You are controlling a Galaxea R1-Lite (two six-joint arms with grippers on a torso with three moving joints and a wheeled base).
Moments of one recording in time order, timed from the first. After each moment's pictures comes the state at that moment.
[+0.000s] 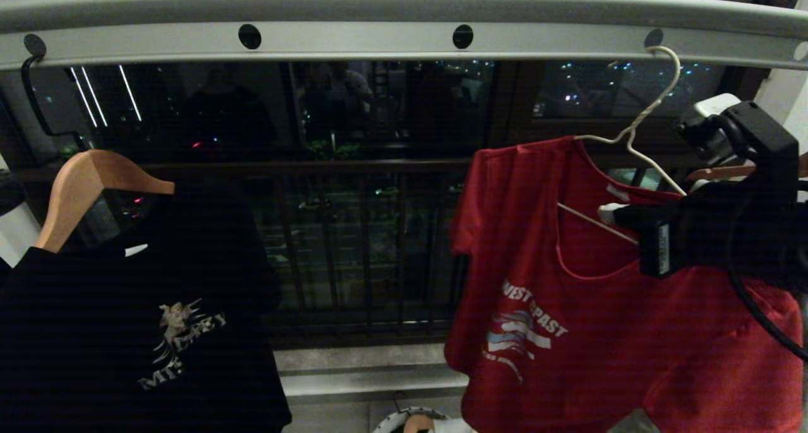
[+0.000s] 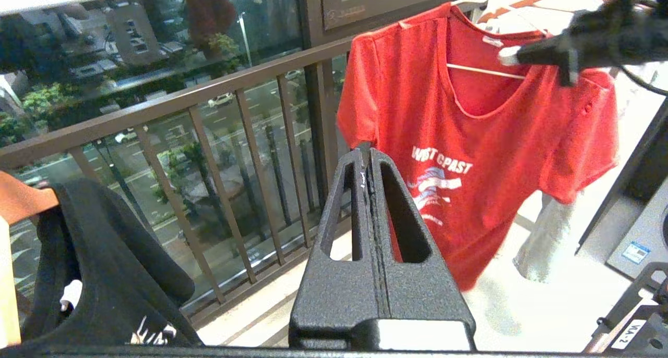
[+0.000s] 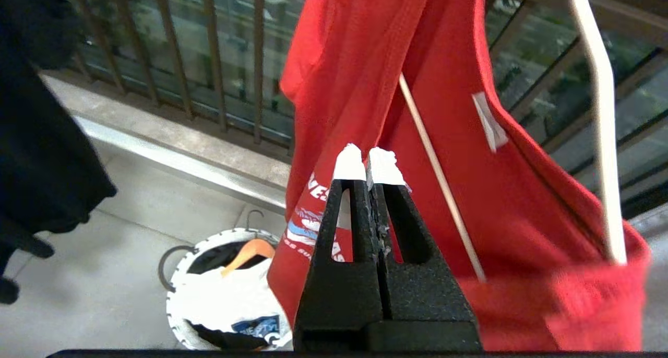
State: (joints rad) left arm -0.76 0.77 -0.94 0.08 0.11 0.06; right arm 0.40 1.33 -0.96 -0.09 -0.15 -0.13
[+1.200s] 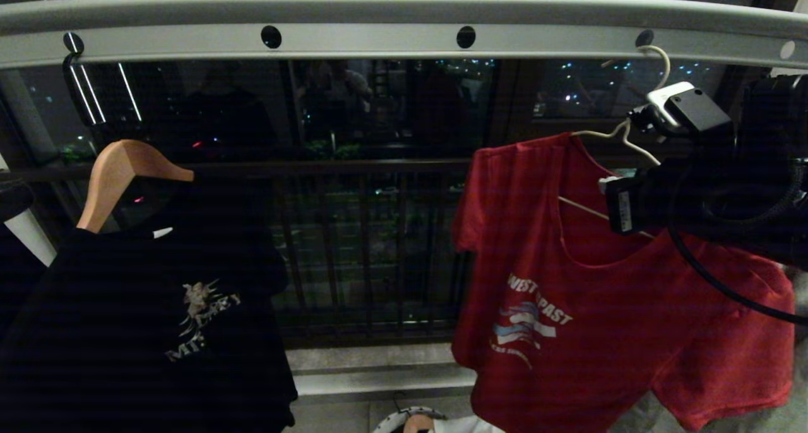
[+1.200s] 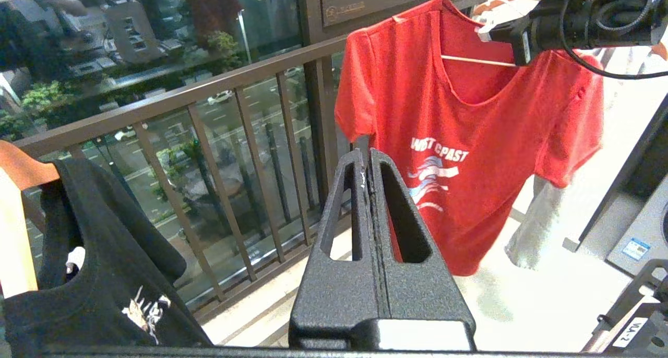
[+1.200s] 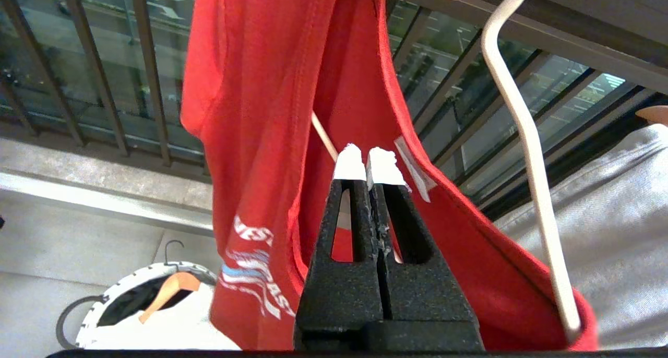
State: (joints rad) left arm -0.76 0.77 -0.94 0.08 0.10 0.06; right arm 0.33 1.48 -1.04 -0.19 -0.29 -0.20
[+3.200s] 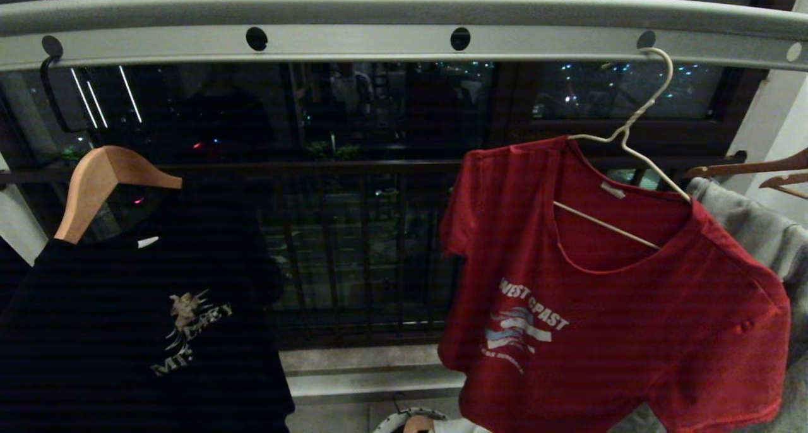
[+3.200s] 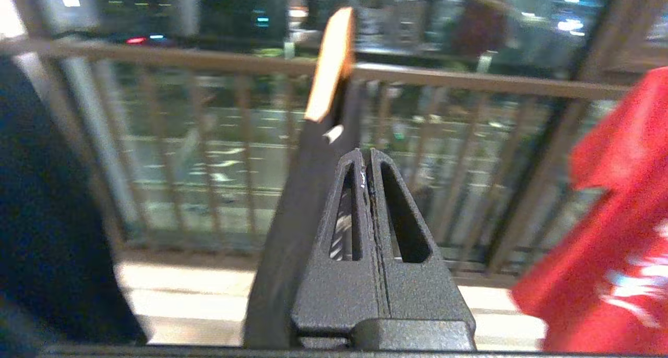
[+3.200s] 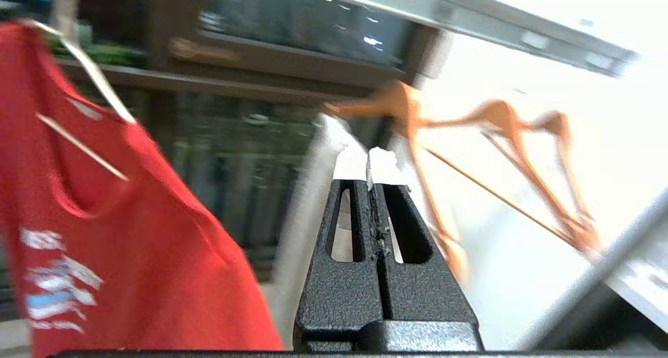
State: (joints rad) left arm -0.07 0.42 -0.64 0.08 0.14 -0.07; right arm 0.16 0.52 -0.89 0.18 -0.52 -0.33
